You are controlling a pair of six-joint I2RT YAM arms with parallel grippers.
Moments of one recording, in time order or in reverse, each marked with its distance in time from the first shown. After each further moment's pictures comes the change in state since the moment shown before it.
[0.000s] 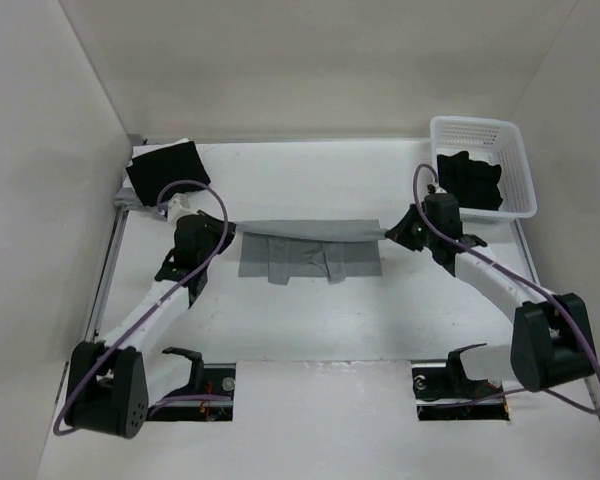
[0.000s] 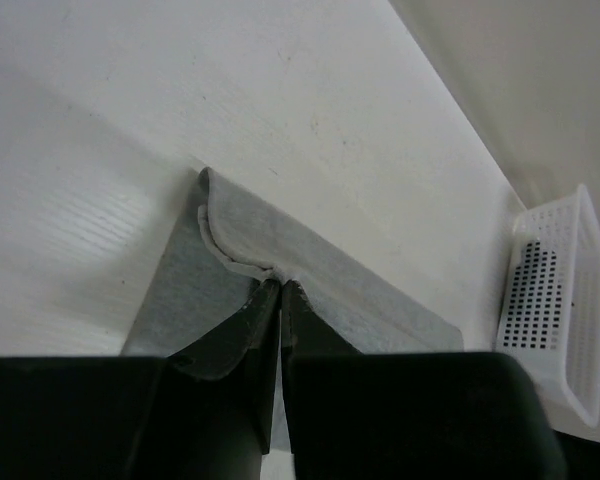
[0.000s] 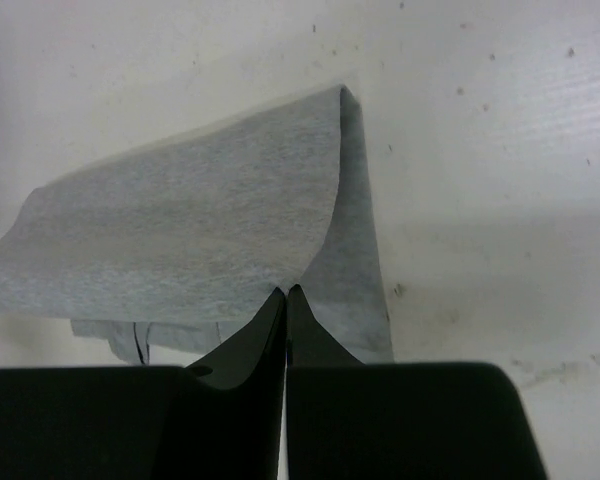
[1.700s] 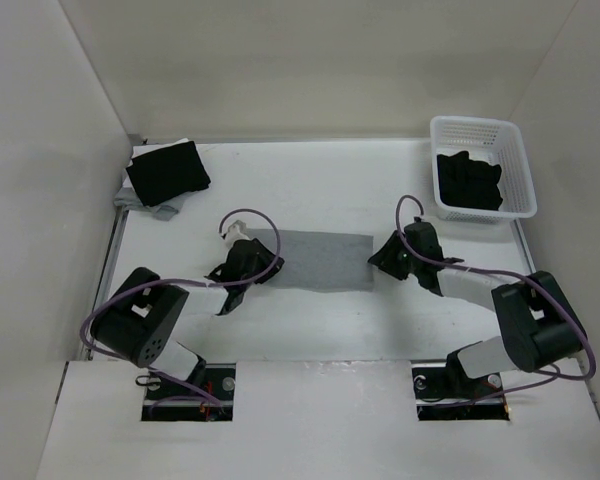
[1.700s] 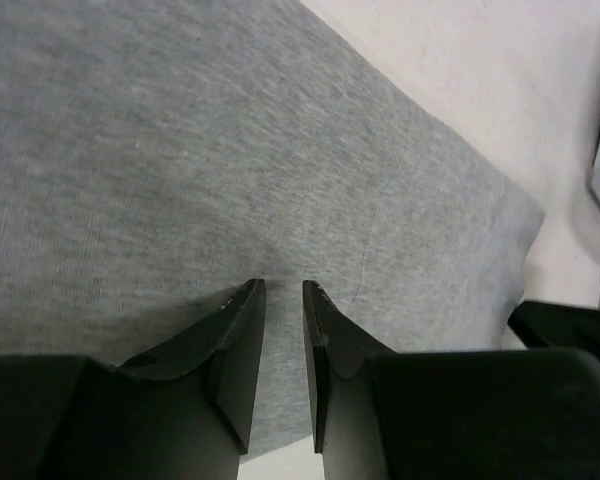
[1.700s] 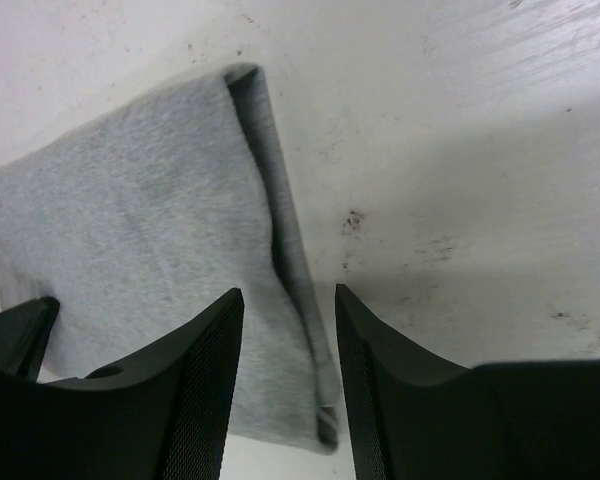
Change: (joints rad) left arm -0.352 0.363 -0.143 0.332 -0.010 -0.085; right arm 0.111 0.084 -0.239 0.206 0.058 0.184
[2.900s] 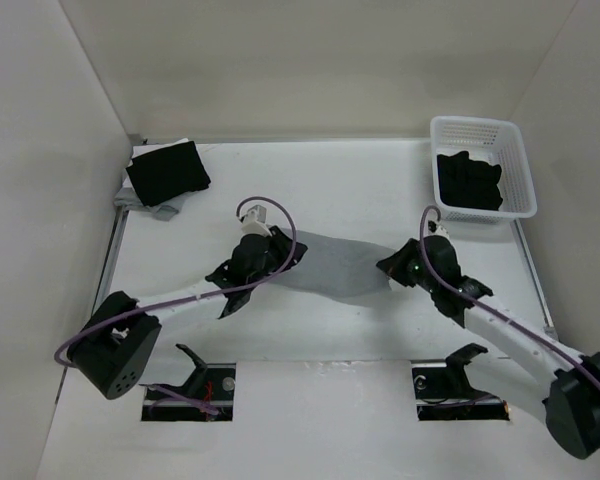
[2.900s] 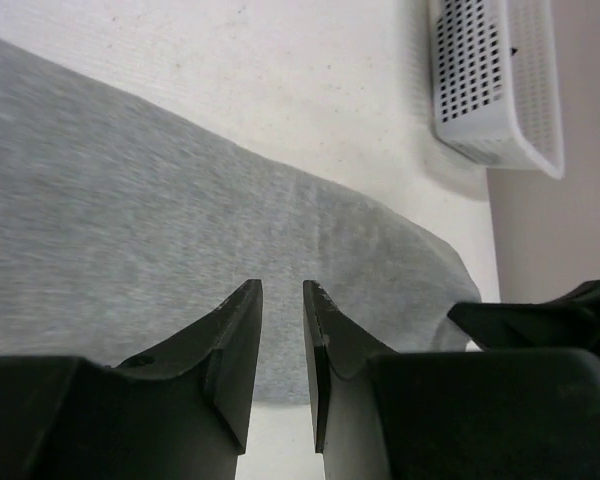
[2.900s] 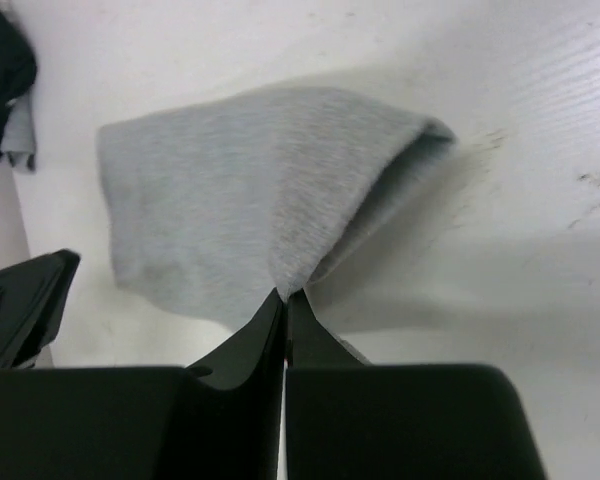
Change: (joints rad) left arm -0.130 -0.175 0.091 -0.041 0.006 0.083; right arm 0.098 -0.447 -0.103 -0.155 0.080 0.085
